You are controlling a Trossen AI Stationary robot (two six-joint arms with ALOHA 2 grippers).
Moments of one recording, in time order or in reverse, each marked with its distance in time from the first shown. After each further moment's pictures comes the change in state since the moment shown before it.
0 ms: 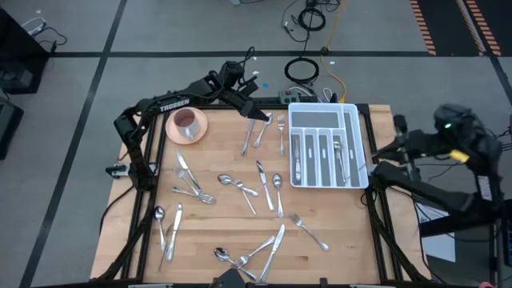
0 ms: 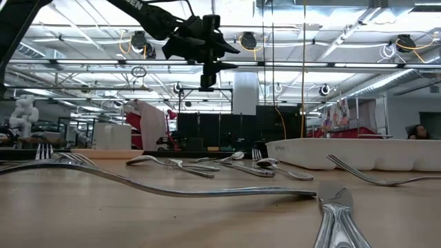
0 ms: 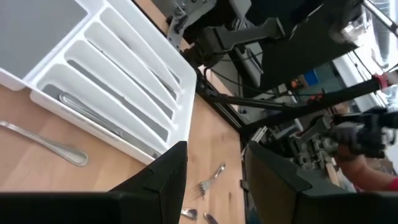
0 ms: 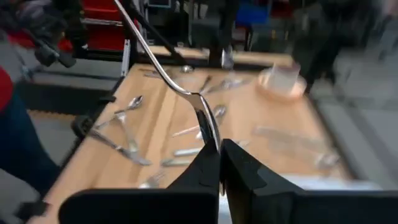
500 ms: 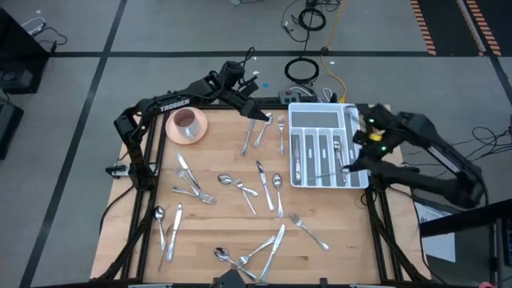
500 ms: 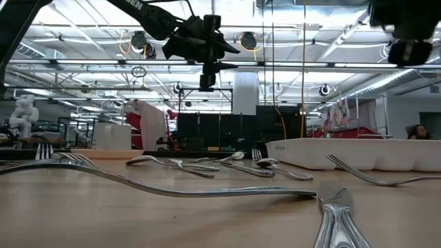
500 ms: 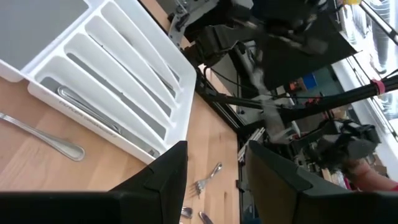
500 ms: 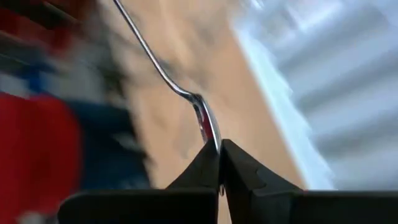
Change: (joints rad) left arm 0.000 0.000 0.000 -0.004 0.001 -0.031; right arm 0.000 0.286 -0.314 -0.232 0.034 0.310
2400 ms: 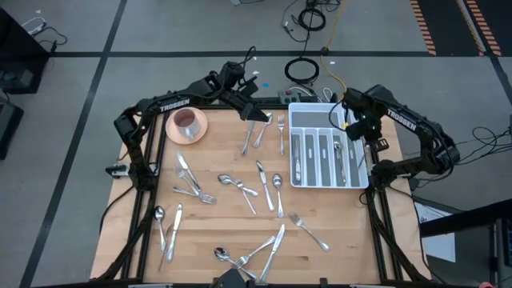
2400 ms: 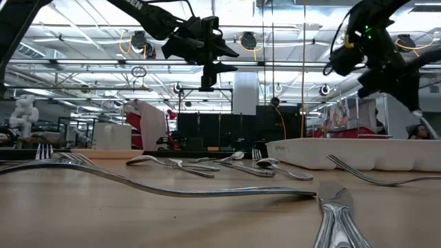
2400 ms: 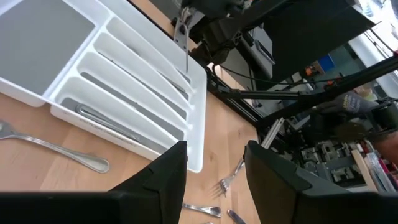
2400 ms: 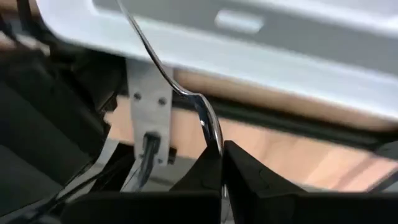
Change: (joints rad) left arm 0.000 0.000 0.000 -0.025 -0.033 0.177; right arm -0.219 0.513 0.086 -0.077 0.922 -1.051
